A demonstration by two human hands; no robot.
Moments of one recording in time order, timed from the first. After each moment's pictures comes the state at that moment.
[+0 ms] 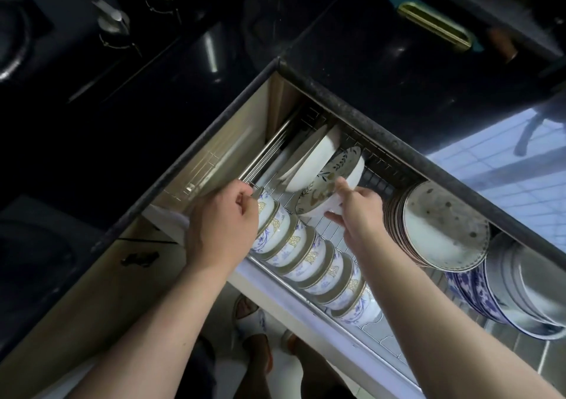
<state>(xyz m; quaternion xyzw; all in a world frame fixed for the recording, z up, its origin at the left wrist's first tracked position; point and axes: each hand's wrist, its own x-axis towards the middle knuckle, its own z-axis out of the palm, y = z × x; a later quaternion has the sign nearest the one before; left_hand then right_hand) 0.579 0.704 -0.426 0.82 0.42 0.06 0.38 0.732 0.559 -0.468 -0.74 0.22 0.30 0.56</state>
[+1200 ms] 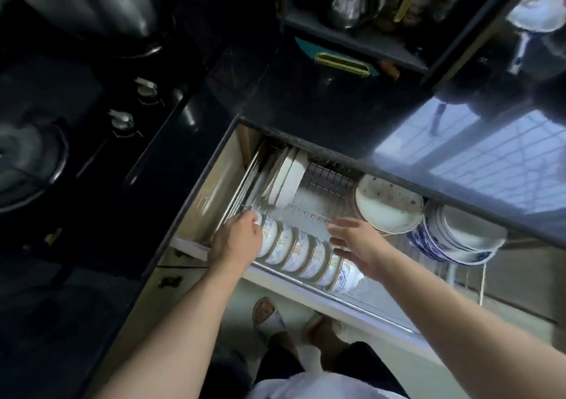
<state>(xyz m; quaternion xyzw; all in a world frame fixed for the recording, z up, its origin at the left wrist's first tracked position) 0.578 0.699 -0.416 0.90 0.31 -0.11 0.29 0.682 0.473 -0.376 -0.73 0.17 0.45 0.49</state>
